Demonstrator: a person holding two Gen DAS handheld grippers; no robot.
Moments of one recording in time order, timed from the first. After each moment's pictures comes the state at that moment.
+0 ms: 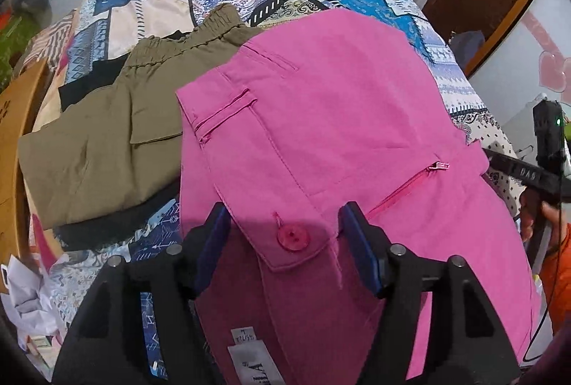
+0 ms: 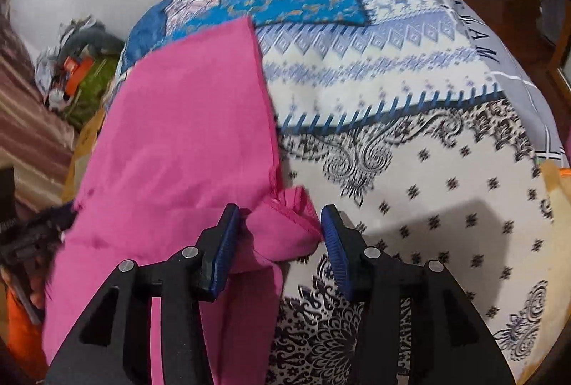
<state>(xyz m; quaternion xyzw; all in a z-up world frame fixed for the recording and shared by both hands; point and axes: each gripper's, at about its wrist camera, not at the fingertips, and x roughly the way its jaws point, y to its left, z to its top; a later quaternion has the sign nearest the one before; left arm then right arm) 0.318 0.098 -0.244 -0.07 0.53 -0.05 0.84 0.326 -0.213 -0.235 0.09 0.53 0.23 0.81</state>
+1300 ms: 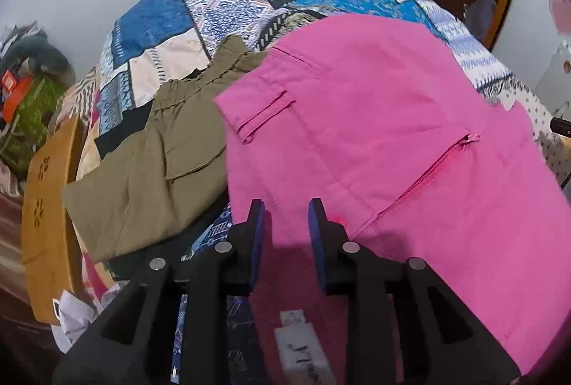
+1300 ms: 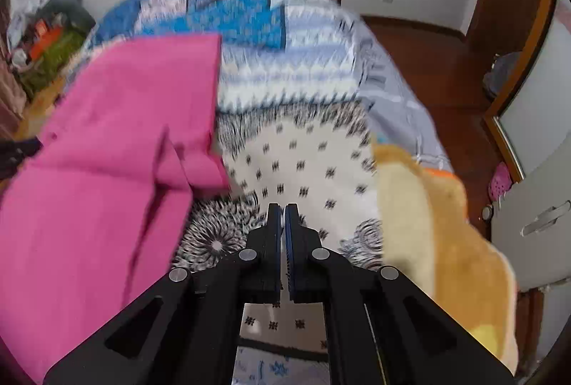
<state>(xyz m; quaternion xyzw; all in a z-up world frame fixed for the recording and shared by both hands) 0.312 0.081 -0.237 0.06 0.50 0.01 0.86 0.275 -0.284 -0.186 -0.03 0.48 0.15 0.86</state>
